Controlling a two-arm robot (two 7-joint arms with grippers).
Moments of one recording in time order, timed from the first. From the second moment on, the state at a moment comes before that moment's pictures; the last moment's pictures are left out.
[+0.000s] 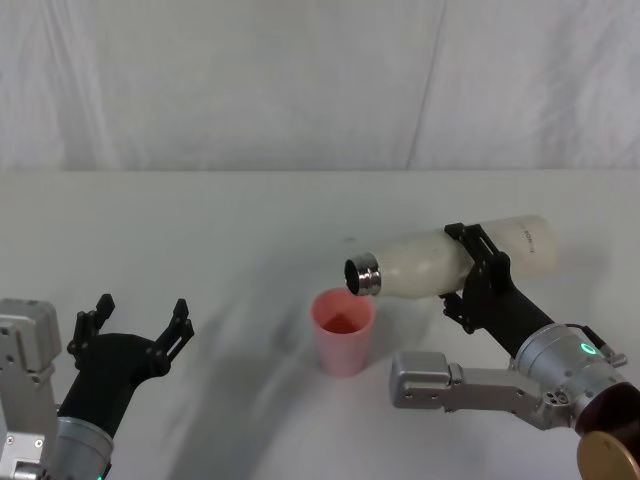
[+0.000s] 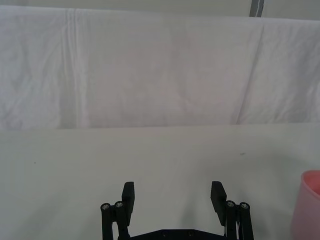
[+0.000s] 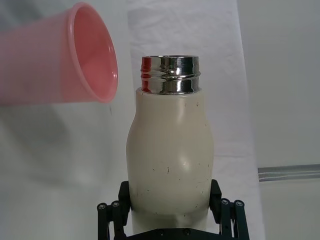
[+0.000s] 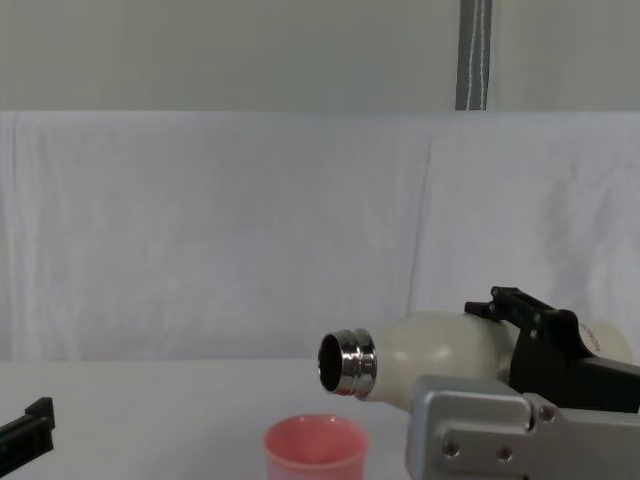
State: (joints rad) left arm 0.27 0.24 0.04 -1.85 -0.25 -0.02 -0.02; right arm 0.21 0.42 -0.56 -1.66 -0.97 0.09 0.10
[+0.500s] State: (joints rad) left arm 0.27 0.24 0.04 -1.85 -0.25 -0.02 -0.02; right arm 0.21 0.43 -0.56 -1.68 -1.01 0.12 0.12
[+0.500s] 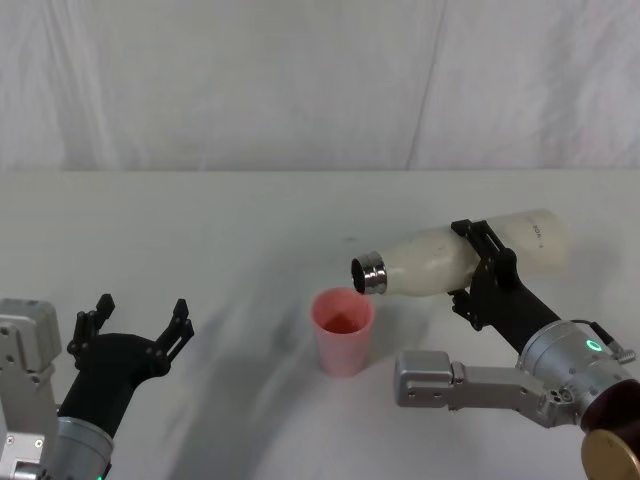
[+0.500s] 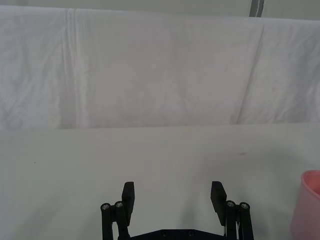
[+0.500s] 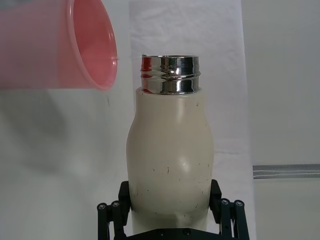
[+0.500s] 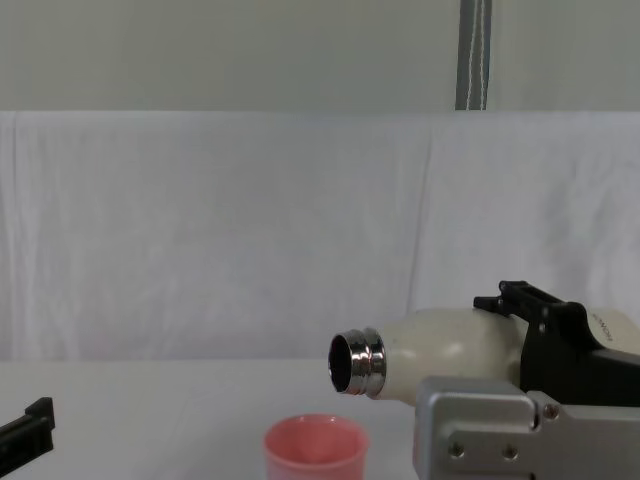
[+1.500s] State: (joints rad) left arm 0.27 0.24 0.04 -1.85 -0.25 -0.02 -0.02; right arm 0.22 0.44 -0.57 -1.70 -1.03 0.12 0.13
